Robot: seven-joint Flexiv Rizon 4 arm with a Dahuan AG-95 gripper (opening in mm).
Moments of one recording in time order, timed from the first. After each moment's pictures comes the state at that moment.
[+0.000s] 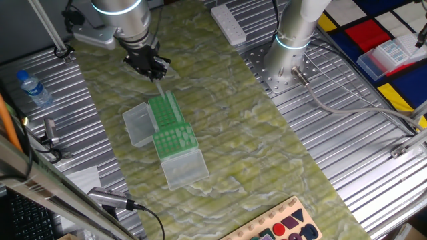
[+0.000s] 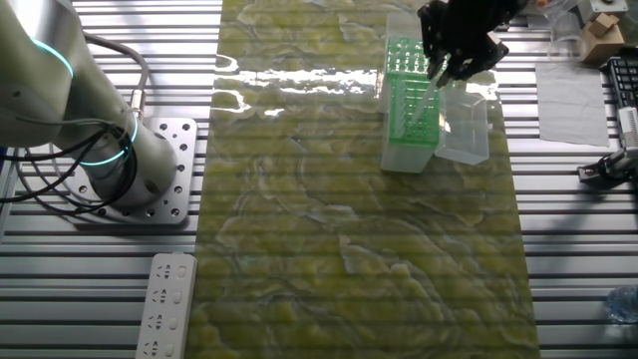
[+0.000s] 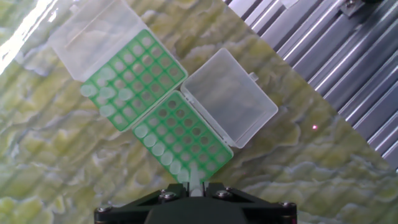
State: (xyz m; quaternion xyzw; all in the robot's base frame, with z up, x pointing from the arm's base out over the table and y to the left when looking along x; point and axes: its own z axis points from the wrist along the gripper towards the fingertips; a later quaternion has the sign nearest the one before) arm 0.530 0.028 0.268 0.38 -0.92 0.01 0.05
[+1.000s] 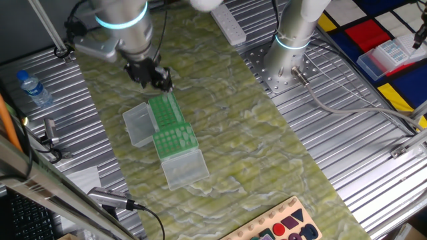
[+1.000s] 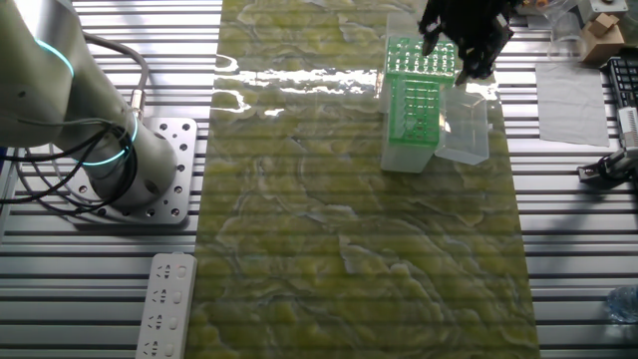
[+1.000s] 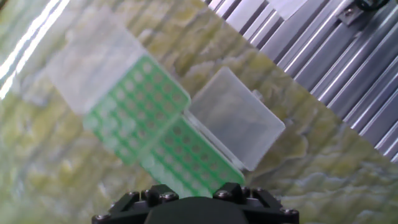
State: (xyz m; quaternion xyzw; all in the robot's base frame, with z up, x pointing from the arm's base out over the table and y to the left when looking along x) arm 0.550 0.072 0.254 0.31 -0.95 0.01 0.05
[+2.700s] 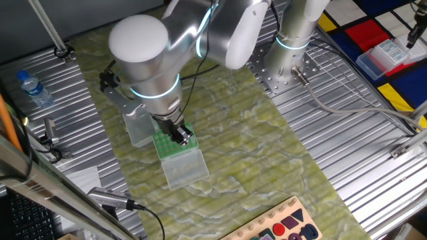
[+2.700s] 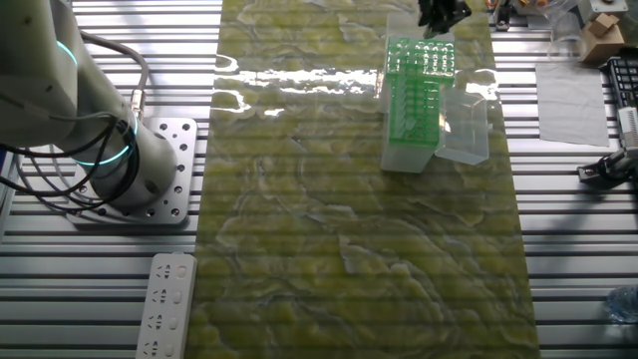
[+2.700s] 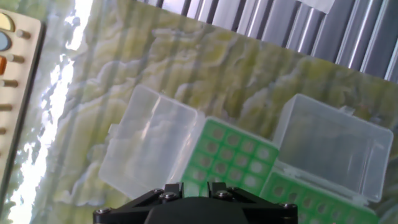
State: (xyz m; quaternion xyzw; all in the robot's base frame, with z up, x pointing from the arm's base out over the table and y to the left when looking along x) arm 0.538 0.190 0.178 0.16 -0.99 -0.02 0.03
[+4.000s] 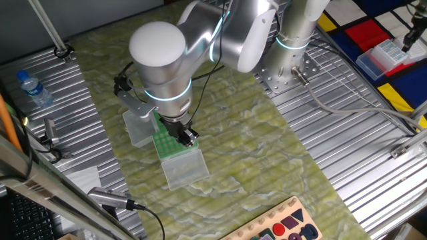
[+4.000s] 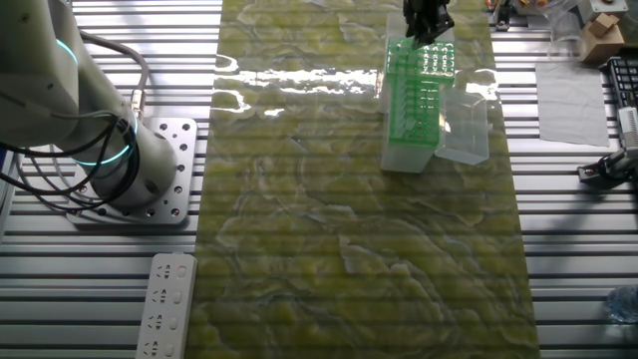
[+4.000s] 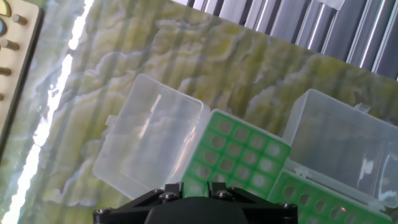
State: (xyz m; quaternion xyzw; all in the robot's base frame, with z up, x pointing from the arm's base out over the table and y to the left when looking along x) arm 0.528 0.189 0.153 0.17 -0.98 -0.01 0.01
